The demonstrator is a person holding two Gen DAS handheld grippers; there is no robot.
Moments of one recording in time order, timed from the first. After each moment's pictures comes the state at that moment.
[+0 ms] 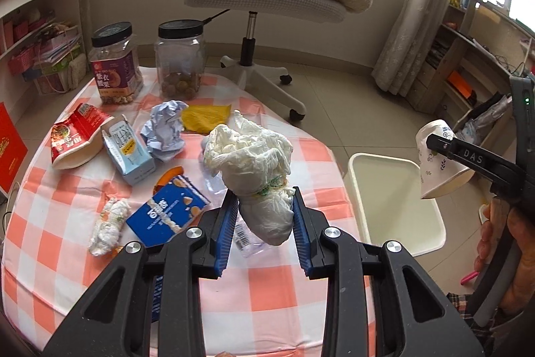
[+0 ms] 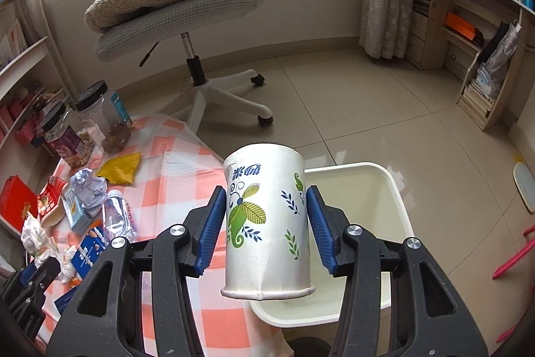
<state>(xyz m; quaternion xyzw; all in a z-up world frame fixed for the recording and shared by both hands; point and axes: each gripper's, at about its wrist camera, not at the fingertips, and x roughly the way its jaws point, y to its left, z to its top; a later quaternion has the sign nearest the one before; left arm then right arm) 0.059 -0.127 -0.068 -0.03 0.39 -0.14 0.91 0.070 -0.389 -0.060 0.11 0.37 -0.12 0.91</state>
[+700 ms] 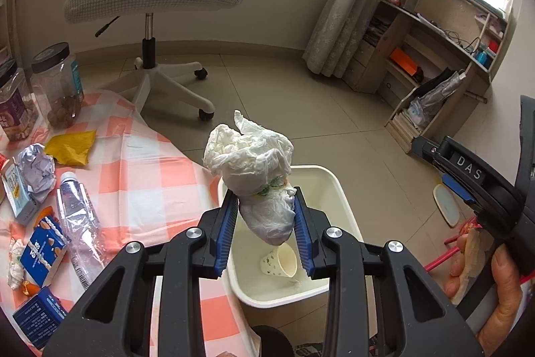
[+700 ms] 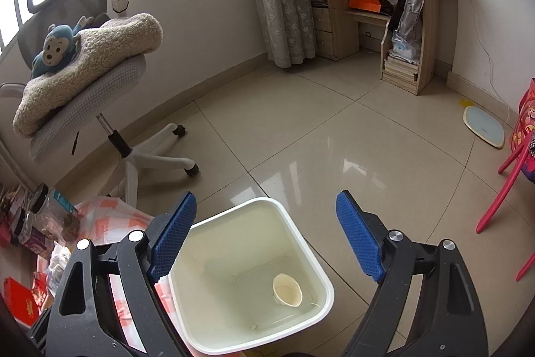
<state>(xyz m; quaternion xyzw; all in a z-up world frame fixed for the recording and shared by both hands) 0.088 -0.300 -0.051 -0.02 0.41 -0.27 0.87 0.019 -0.513 -0.037 0.21 0.30 -0.27 0.89</state>
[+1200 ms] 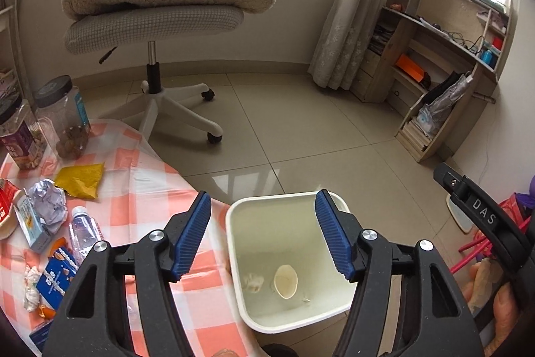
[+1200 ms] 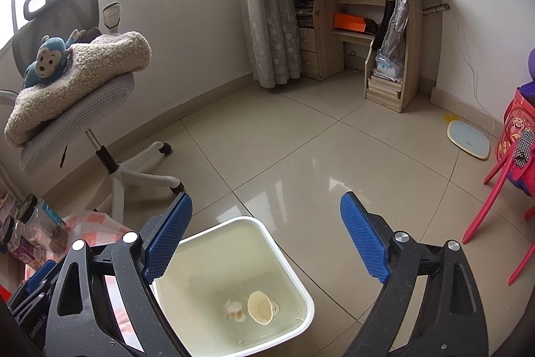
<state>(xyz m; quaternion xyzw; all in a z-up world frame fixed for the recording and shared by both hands) 0.098 -0.305 -0.027 0.01 0.37 -0.24 0.90 0.010 -0.511 -0.026 0.18 0.27 -0.30 0.90</state>
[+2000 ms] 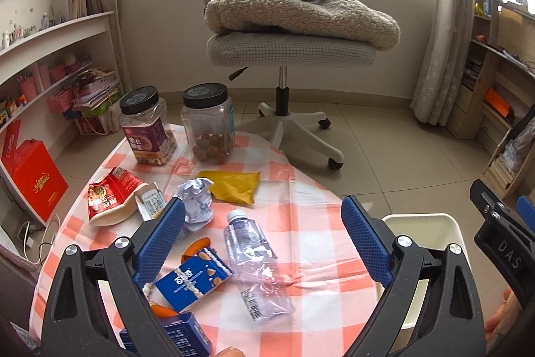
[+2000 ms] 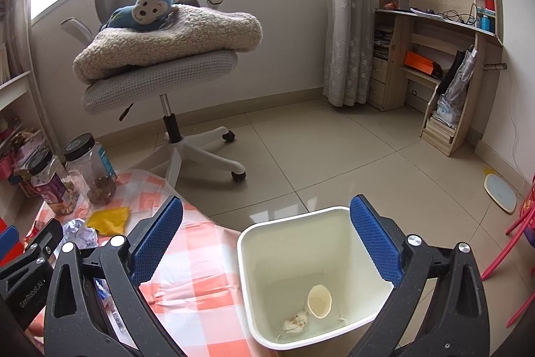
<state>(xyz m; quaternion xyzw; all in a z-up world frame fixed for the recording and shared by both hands) 0.092 -0.154 -0.024 0.02 0.31 -0.03 0.95 0.046 -0.354 -0.022 0.08 0.27 -0.19 0.94</state>
